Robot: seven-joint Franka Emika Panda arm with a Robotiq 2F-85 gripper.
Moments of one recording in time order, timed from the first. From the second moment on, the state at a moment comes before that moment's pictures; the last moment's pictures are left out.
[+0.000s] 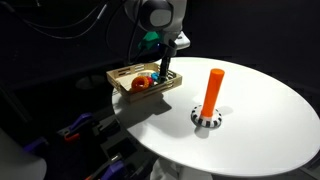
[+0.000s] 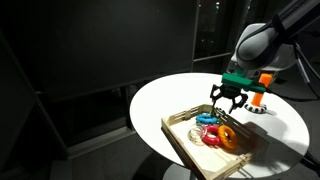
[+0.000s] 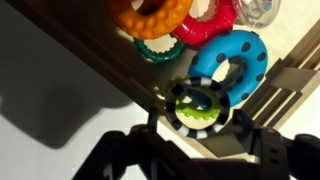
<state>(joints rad) 0.07 0.36 0.05 -2.23 0.32 2.63 0.77</state>
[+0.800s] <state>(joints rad) 0.07 0.35 0.00 -2.21 0.26 2.38 0.62</state>
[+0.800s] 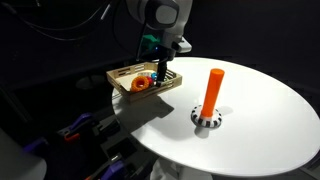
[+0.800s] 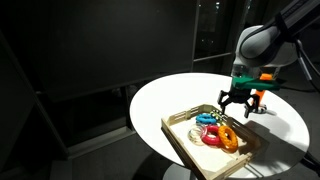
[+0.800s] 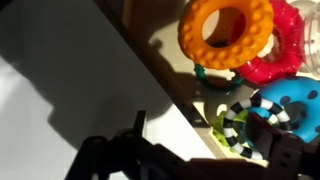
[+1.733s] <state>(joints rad) 0.06 0.14 -0.06 -2.21 0.00 2.03 0.52</state>
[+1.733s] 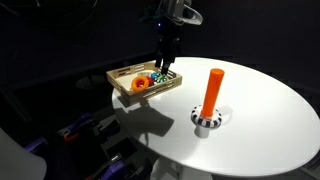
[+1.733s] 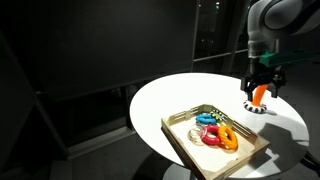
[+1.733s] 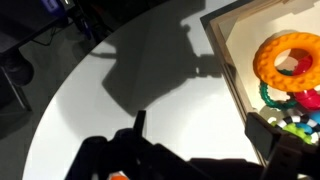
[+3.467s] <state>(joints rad) -0.01 -0.32 -0.06 -2.33 -0.07 2.03 0.15</state>
